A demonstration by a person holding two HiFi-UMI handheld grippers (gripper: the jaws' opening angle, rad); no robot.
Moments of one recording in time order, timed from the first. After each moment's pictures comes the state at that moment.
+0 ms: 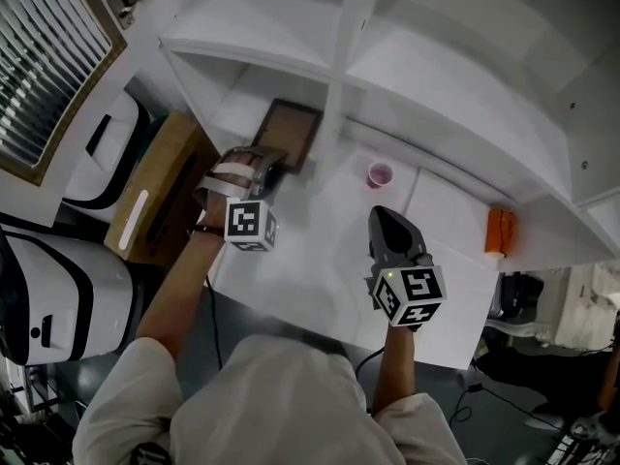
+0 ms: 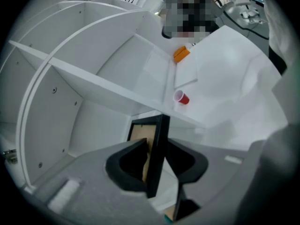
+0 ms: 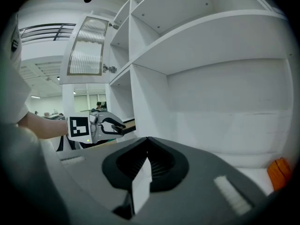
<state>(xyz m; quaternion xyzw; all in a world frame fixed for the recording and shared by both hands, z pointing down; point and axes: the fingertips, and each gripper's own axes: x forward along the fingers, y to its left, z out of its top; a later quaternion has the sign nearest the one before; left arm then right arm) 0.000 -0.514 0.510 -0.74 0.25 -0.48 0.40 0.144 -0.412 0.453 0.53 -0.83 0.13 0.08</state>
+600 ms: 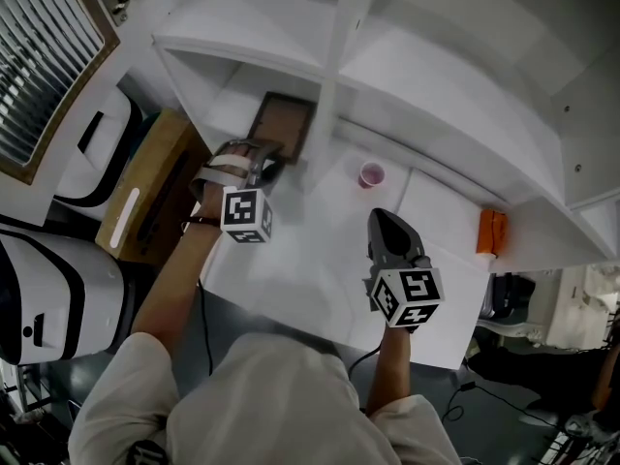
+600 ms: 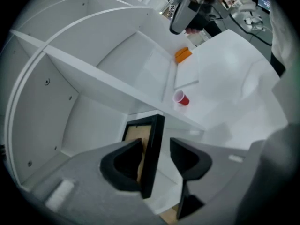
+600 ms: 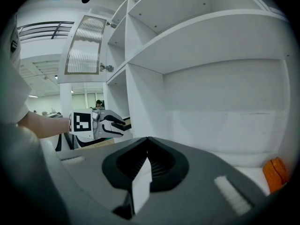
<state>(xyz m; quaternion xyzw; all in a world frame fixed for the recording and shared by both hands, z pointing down) 0.008 -0.526 0.515 -0.75 0.24 -0.49 0.37 0.159 -0.410 0.458 0.54 -0.82 0.14 0.09</state>
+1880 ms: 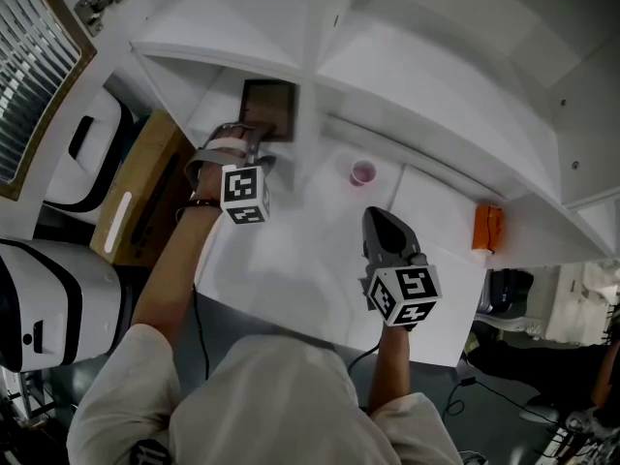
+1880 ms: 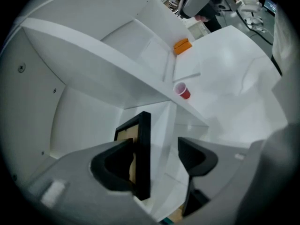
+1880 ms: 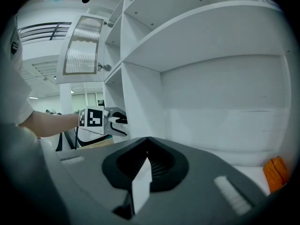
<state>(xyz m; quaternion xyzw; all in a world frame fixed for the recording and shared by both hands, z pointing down) 0.018 -0.564 0.529 -0.74 0.22 -0.54 0.35 0.172 -0.417 0.463 0.54 -0.82 0.15 0.09</state>
